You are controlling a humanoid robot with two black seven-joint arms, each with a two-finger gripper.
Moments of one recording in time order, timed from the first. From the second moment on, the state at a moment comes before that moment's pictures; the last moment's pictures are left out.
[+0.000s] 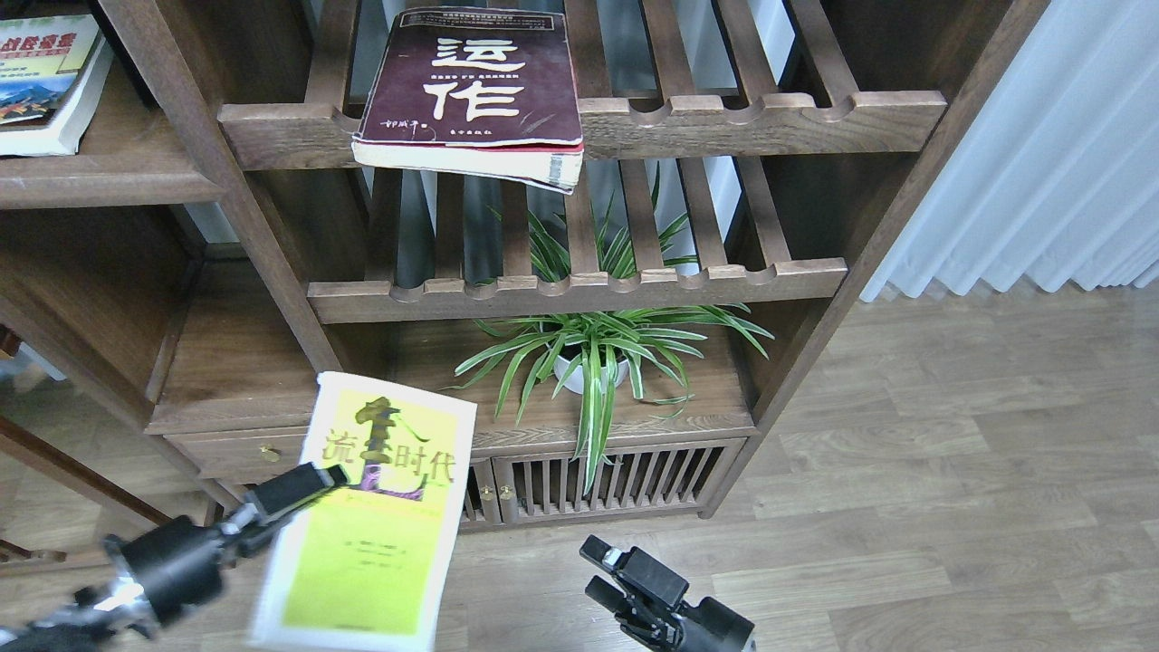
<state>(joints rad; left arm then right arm) -0.01 1.04 -0.82 -1.53 -0.42 -0.49 0.18 -0.19 0.02 1.04 0.99 0.12 0.58 -0.49</state>
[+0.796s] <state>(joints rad) -0.01 1.40 -1.26 -1.44 -0.43 -0.49 0.18 -0.15 0.01 1.03 0.94 0.12 0.58 -0.49</state>
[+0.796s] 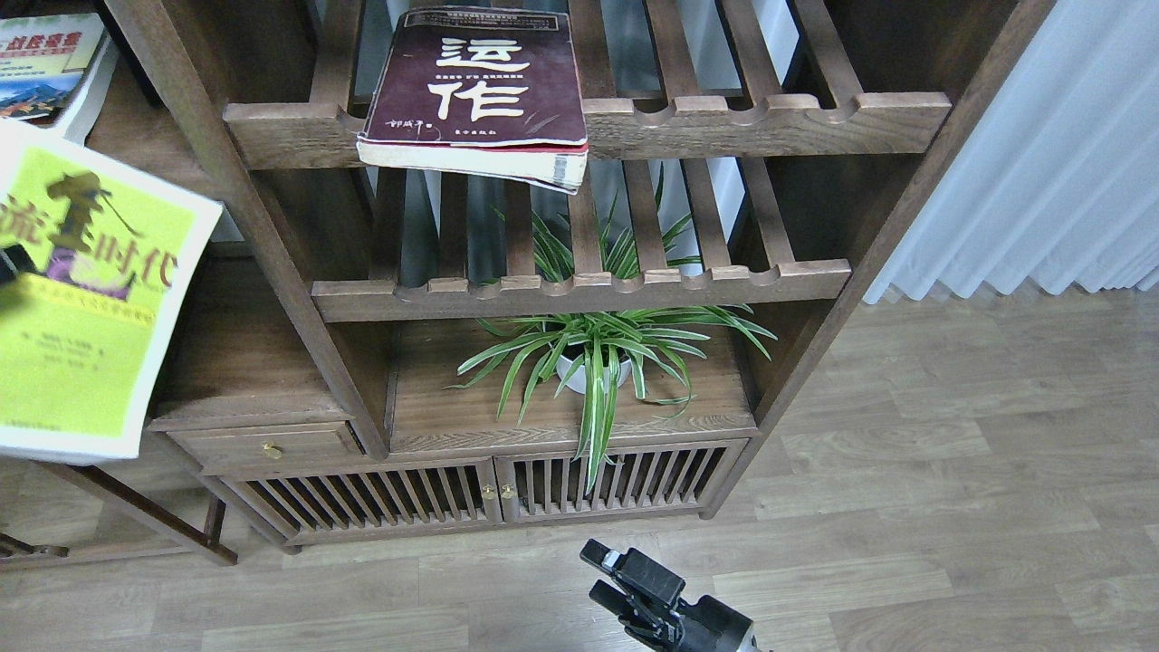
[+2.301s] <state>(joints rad) -0.97 1.28 -0.70 -0.99 -0.41 -0.49 0.31 -0.14 0.02 1.04 0.93 0.10 0.58 -0.49</state>
